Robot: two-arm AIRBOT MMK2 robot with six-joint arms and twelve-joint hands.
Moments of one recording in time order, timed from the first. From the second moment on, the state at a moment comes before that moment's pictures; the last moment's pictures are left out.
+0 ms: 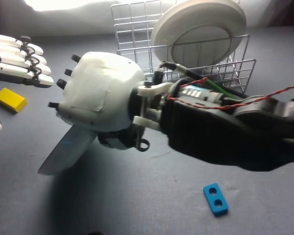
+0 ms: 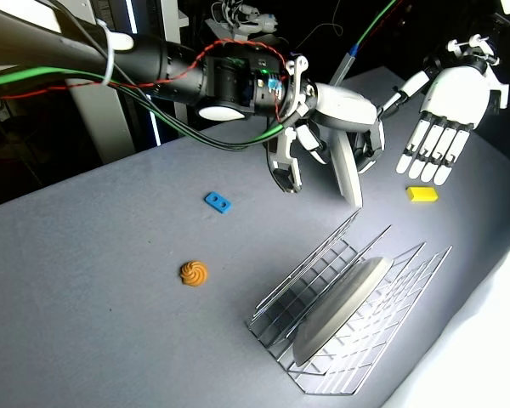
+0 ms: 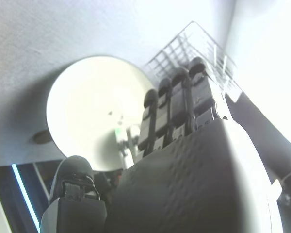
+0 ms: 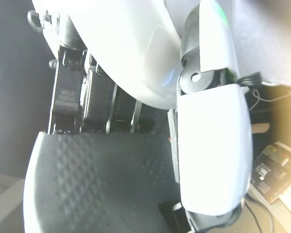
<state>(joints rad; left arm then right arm) 0.55 -0.96 1.76 1.61 -1.08 -0.24 -0.44 -1.47 1.02 0.45 0.39 -1.93</state>
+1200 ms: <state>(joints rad) 0.55 -0.94 1.73 1.66 -1.06 -0.24 -0.07 -1.07 0.86 0.45 -0.06 -1.29</state>
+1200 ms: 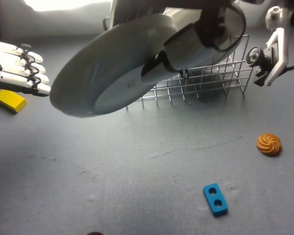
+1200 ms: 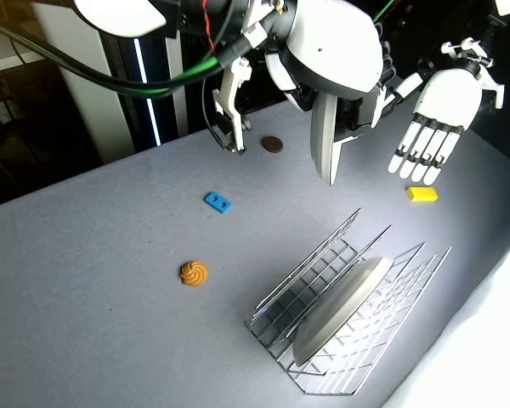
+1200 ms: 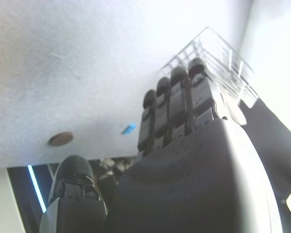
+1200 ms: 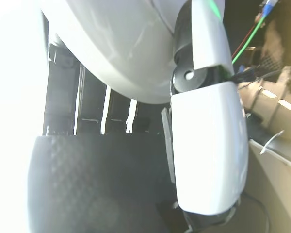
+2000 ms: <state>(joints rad) 0.55 -0.94 1.73 1.67 -1.04 -0.24 -0.08 -1.01 0.98 0.51 -0.06 -1.25</state>
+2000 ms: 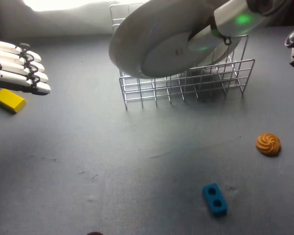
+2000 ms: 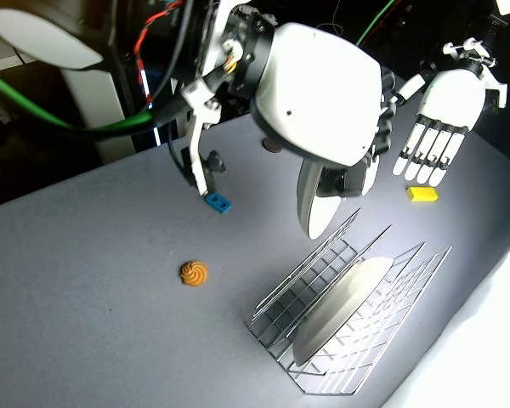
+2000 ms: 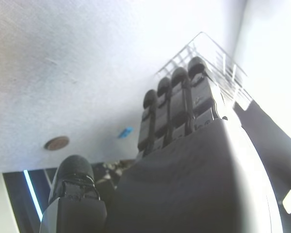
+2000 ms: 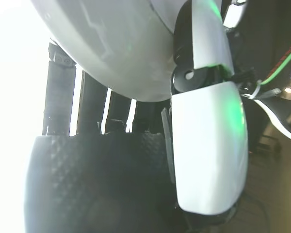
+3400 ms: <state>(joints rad) 0.55 -0.94 1.72 1.67 -1.05 -0.24 -0.22 -1.14 1.21 0.60 0.07 -1.26</state>
